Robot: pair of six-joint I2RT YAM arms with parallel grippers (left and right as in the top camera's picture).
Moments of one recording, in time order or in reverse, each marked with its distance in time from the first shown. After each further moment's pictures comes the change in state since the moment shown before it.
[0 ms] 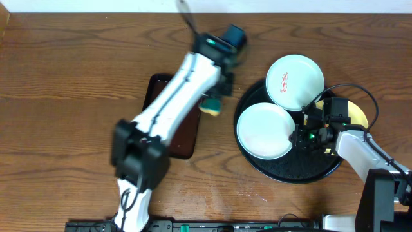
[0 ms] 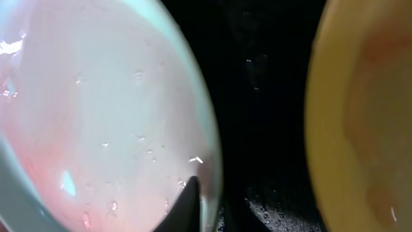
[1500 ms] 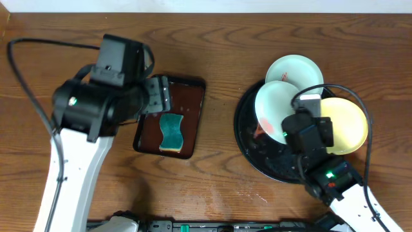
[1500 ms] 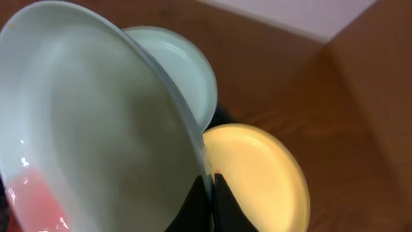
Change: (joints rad) left arm 0.270 -0.716 -0.303 0.010 0.062 0.067; right arm 0.641 -0.573 0.024 -0.027 1.142 -0.014
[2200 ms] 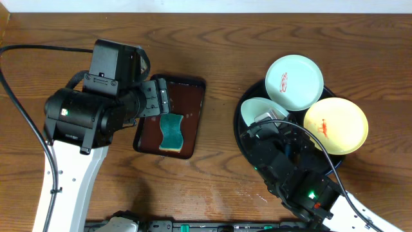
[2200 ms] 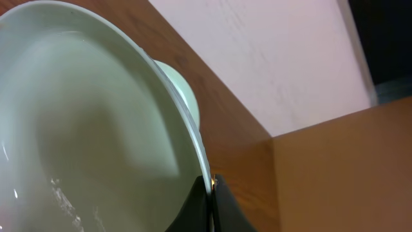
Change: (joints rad) left arm 0.000 -0.026 0.000 0.000 0.000 0.000; right arm 0.356 0.001 0.000 0.020 0.290 -0.394
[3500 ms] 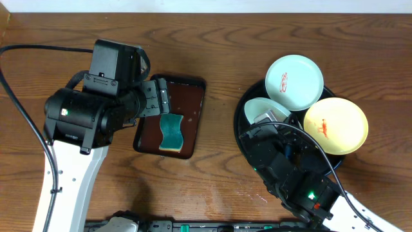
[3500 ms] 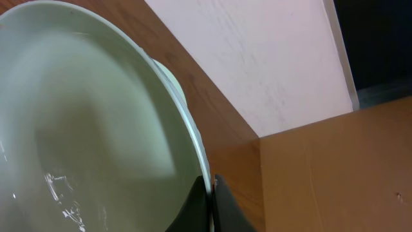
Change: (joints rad) left arm 0.000 0.000 0.000 0.000 0.000 0.000; right arm 0.005 0.000 0.000 0.000 0.032 -0.038
